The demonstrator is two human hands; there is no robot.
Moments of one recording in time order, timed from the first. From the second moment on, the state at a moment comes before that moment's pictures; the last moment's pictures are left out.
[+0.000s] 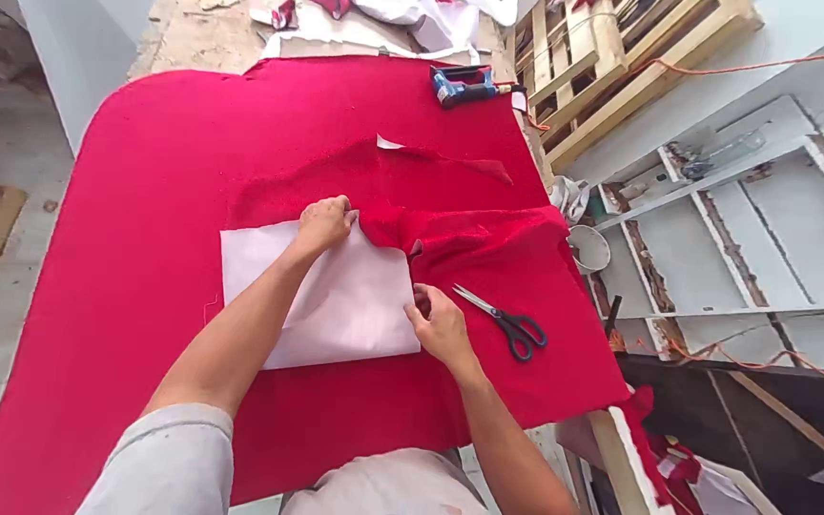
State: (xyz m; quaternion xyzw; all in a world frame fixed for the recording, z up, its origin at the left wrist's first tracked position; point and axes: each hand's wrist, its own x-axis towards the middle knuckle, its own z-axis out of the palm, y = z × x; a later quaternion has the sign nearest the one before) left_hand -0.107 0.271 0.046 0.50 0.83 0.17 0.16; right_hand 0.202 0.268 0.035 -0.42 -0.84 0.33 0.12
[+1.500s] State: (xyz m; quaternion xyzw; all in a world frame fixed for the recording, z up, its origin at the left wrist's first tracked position) left_hand -0.092 0.014 0.047 0.21 0.94 0.22 0.14; right_hand 0.191 0.230 0.023 -0.30 -0.94 0.13 0.12
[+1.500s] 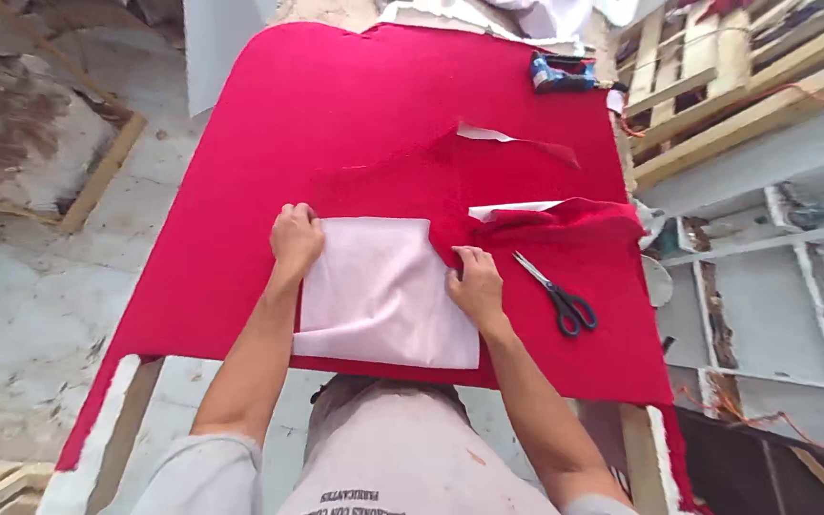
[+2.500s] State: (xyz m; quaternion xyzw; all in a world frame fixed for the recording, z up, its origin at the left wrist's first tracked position) left_hand -0.044 -0.082 0.062 0.05 0.84 0.40 0.37; right_hand 0.182 0.273 0.053 -0.46 -0.75 0.48 -0.02
